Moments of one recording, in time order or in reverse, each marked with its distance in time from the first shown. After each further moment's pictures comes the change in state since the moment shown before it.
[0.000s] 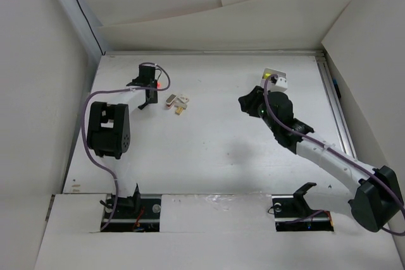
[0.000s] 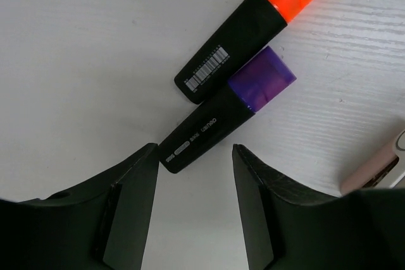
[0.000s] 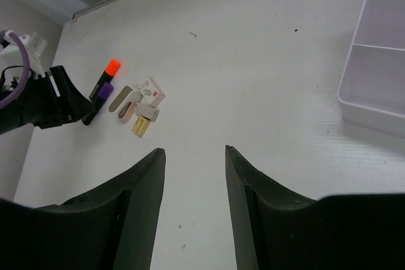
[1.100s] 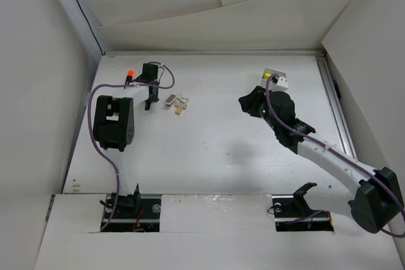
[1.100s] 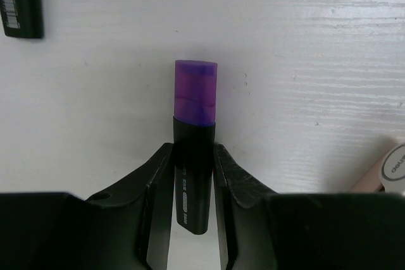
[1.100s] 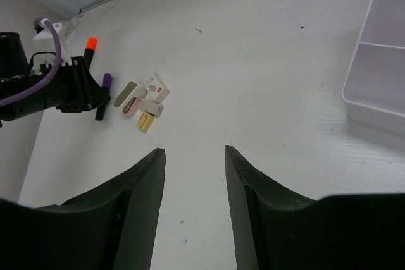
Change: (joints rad) left arm 0.001 0.143 0.121 -0.018 0.080 0.111; right arm -0.025 -0.006 -0.003 0.002 -0.057 0.000
